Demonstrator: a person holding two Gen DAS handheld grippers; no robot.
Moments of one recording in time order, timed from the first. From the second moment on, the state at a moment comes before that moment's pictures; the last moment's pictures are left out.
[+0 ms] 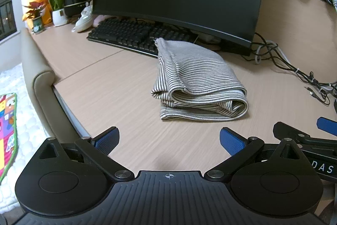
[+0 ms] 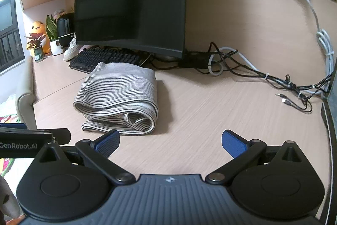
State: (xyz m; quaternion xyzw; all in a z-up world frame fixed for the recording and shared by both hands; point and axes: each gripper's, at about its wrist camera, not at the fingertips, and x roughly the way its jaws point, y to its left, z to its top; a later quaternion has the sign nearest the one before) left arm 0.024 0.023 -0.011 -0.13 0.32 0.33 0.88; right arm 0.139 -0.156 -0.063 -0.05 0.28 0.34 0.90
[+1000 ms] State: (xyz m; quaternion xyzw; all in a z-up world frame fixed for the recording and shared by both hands) left arm 0.004 0.031 -0.013 -0.13 0.33 0.35 0.87; right arm 0.129 -0.140 -0.069 -0.06 0.30 0.37 0.88
